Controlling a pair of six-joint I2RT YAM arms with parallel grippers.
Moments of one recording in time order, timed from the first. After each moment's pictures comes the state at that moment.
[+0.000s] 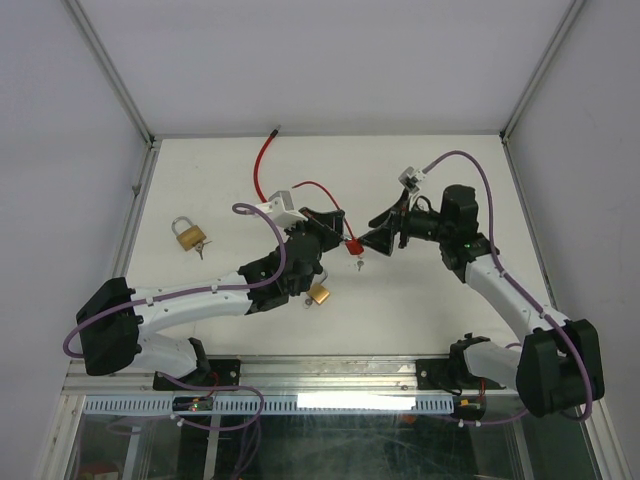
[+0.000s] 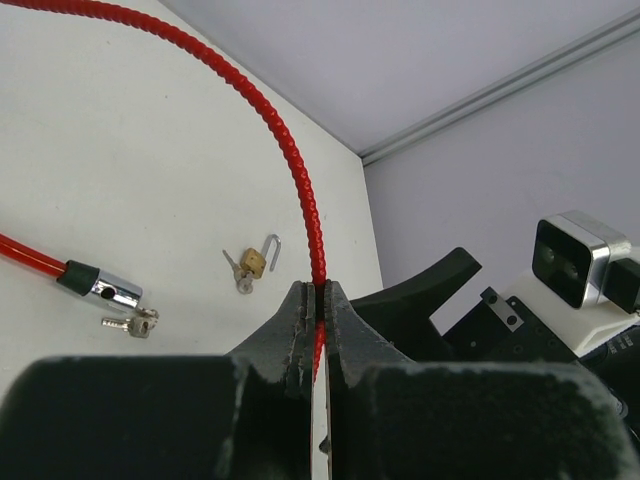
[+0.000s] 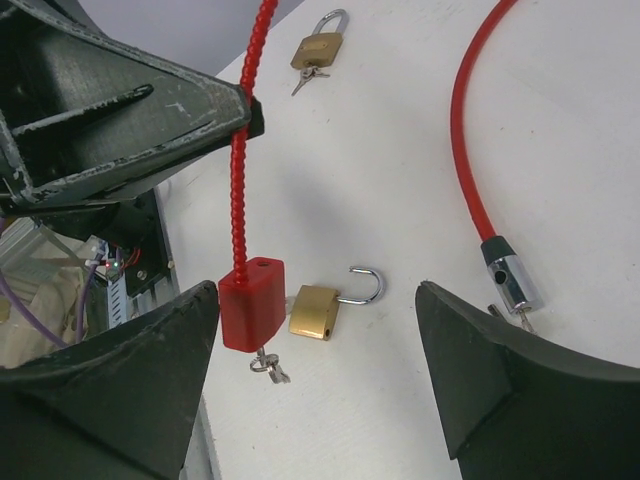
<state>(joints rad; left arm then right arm) -1.12 1.35 0.88 0.37 -0.84 -1.02 0.28 1.15 0.71 0.16 -0.93 0.23</state>
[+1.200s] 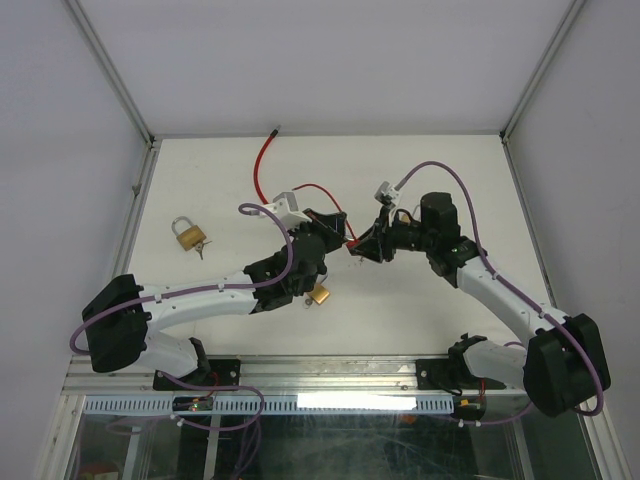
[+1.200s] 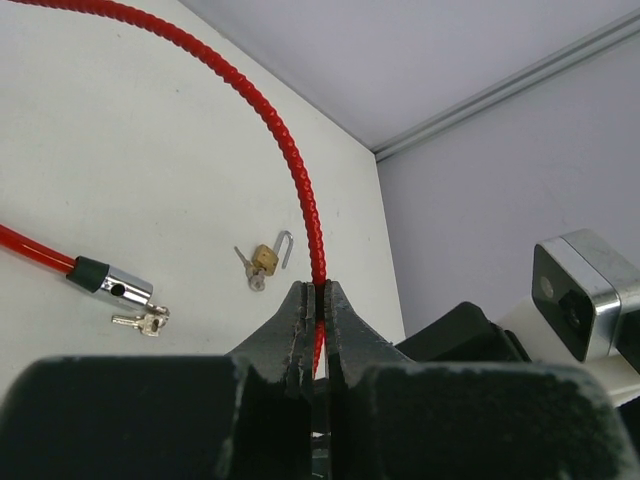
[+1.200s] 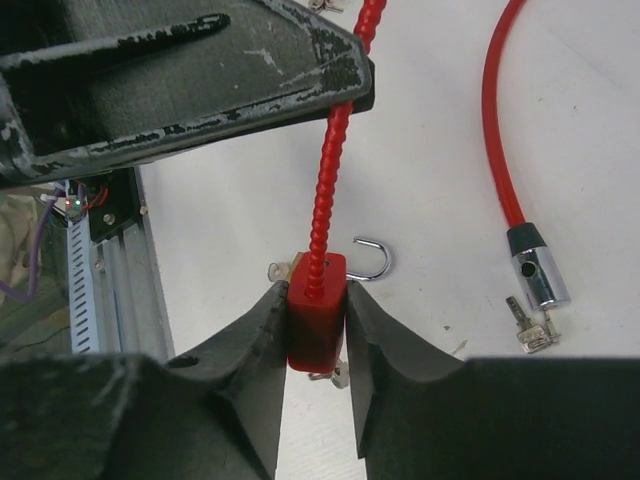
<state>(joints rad) -1.12 1.39 0.88 0.38 -0.84 -1.02 0.43 1.16 0.71 0.04 -0.83 0.05</state>
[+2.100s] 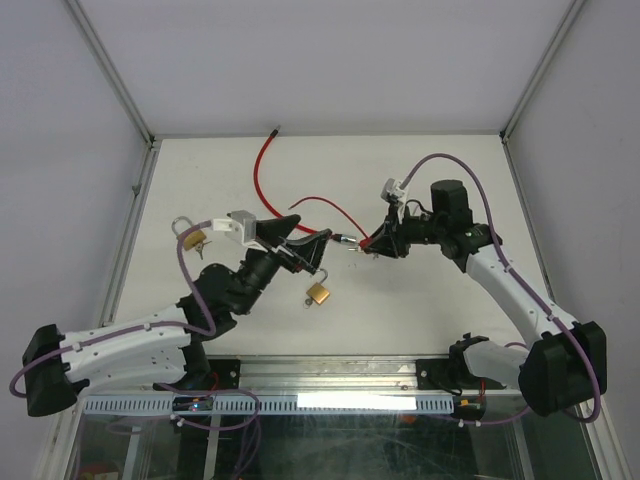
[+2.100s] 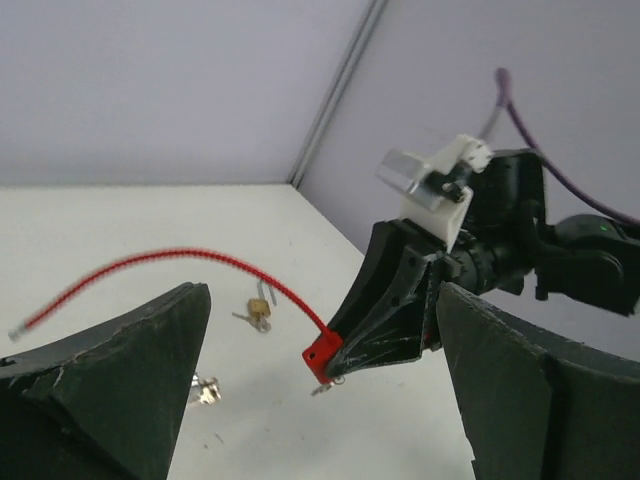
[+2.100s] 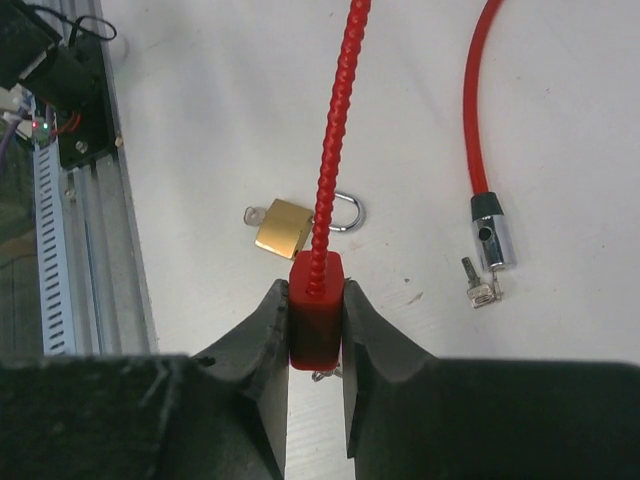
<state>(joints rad) -1.12 0.94 0.55 0.68 -0.54 -0.42 0.34 1.16 0.86 -0.31 -0.91 -0.26</state>
